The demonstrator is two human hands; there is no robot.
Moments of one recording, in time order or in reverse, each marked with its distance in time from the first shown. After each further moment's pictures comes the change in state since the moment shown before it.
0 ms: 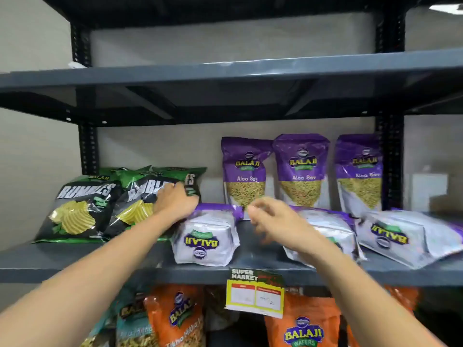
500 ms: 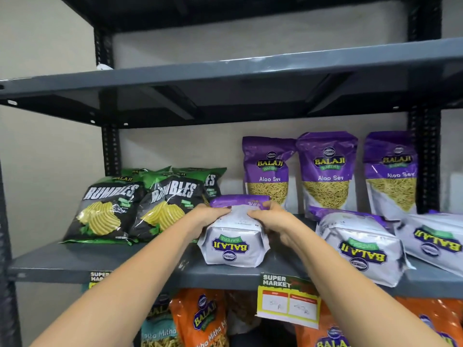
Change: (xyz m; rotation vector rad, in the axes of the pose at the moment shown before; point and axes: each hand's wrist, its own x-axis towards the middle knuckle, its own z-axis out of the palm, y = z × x) left_hand 0.008 -0.021 0.022 -0.688 -0.431 -0.283; right_hand 0.083 0.025 0.056 0.212 -0.012 0.364
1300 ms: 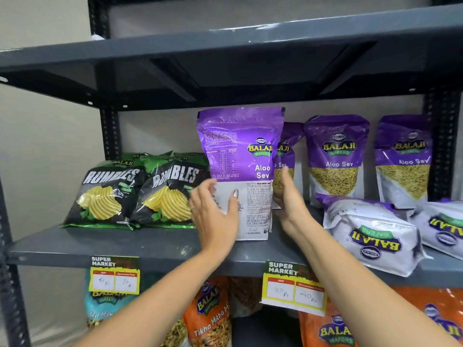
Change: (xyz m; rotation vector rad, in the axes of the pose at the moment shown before) left_hand -0.045 -0.037 0.049 -0.056 0.700 0.745; right_hand 0.027 0.020 0.003 0.579 0.131 -0.130
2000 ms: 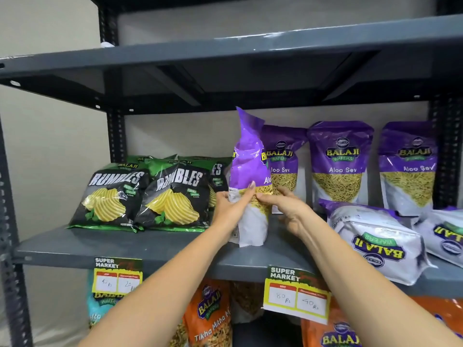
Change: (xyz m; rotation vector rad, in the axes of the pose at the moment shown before) left_hand 0.033 0.000 0.028 -0.312 -0.428 -0.561; right_hand 0.008 -0.004 0.000 -0.223 -0.071 0.099
